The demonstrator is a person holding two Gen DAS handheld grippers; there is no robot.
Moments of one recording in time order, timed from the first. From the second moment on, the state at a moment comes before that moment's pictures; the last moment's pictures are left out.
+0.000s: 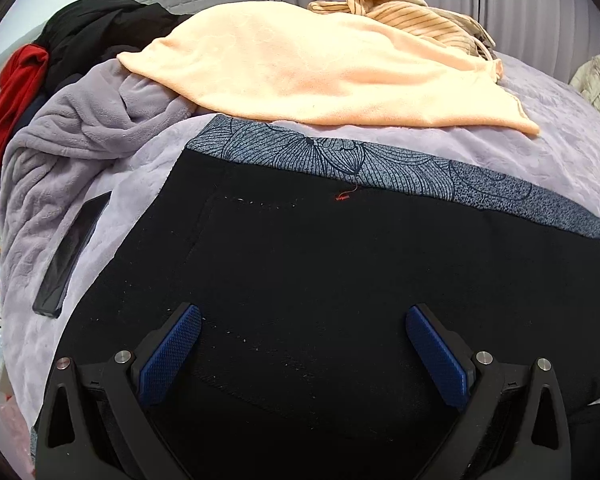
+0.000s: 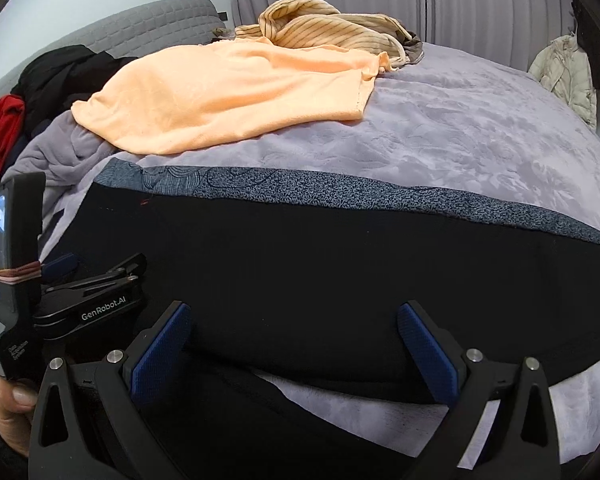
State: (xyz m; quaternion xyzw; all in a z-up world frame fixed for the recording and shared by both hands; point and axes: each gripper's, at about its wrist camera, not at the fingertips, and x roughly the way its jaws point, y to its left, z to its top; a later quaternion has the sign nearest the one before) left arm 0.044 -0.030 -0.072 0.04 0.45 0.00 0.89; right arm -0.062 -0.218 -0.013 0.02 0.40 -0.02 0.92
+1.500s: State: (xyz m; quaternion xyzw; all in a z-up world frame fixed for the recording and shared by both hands) left arm 0.110 -0.018 -0.041 0.01 0.49 -0.09 0.87; right arm 0.105 -0.203 -0.040 -0.08 0.50 0.26 0.82
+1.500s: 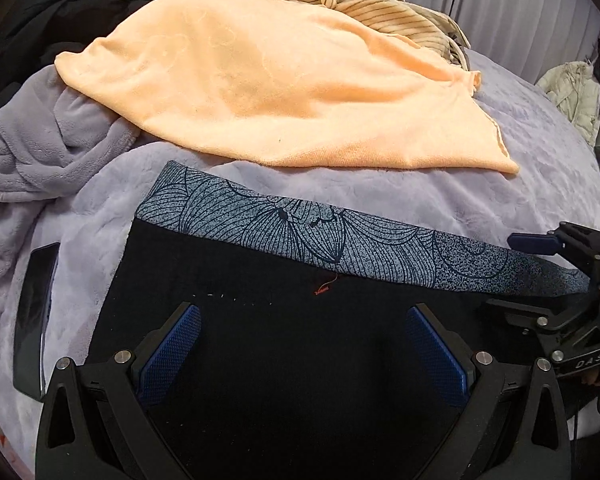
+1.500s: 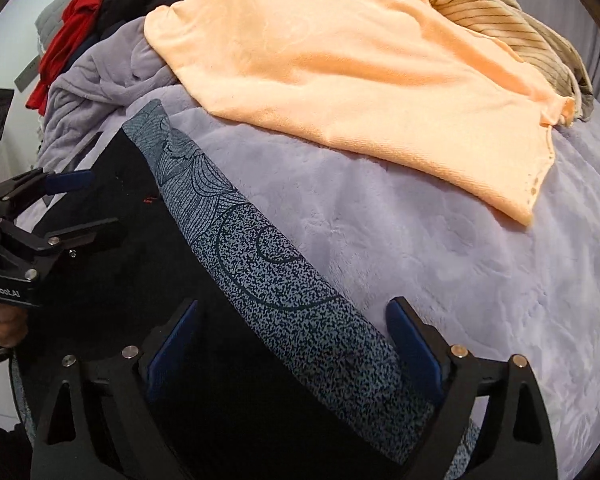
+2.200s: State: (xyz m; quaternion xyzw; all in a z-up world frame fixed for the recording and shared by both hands) left arm 0.153 -0.008 -0.023 -0.15 0.53 -0.02 0.83; right arm 0.019 -0.149 -0.005 -0.24 0.40 0.29 0.84
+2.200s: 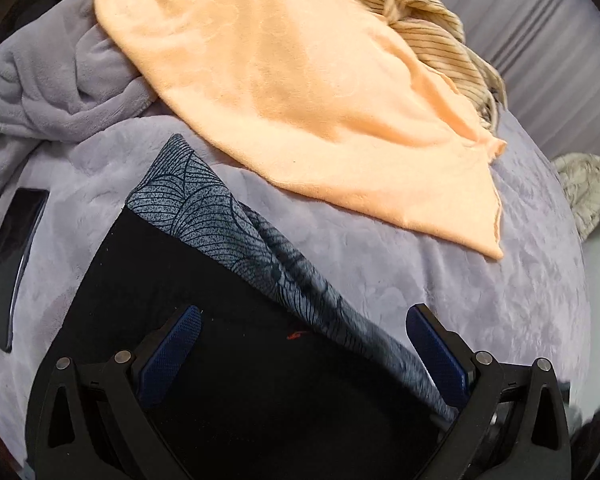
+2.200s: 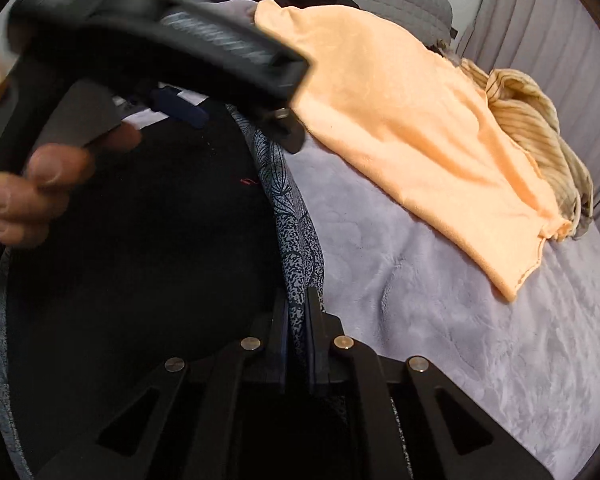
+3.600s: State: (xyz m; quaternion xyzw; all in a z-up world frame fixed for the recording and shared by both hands) left arm -0.043 0.041 0.045 -0.13 0.40 -0.06 0.90; right arm -0.112 -0.112 0.039 -0.25 0.37 0.27 0.85
